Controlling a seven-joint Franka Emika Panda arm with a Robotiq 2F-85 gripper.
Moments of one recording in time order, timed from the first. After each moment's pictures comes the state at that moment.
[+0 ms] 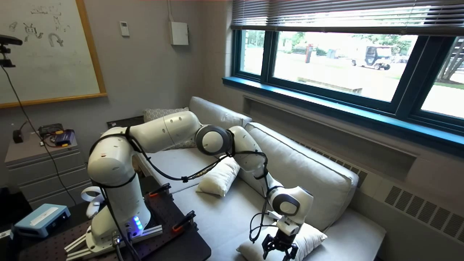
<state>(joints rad) -0.38 1.26 -0.44 -1.30 0.12 2.12 1.63</state>
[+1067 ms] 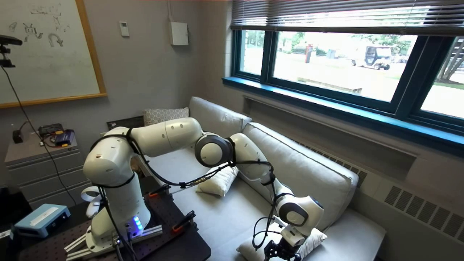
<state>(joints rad) -0.49 1.31 -0.40 -1.16 0.15 1.99 1.63</state>
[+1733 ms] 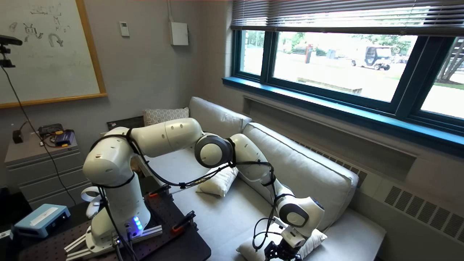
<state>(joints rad) -0.50 1.31 -0.40 -1.16 0.15 1.99 1.63</state>
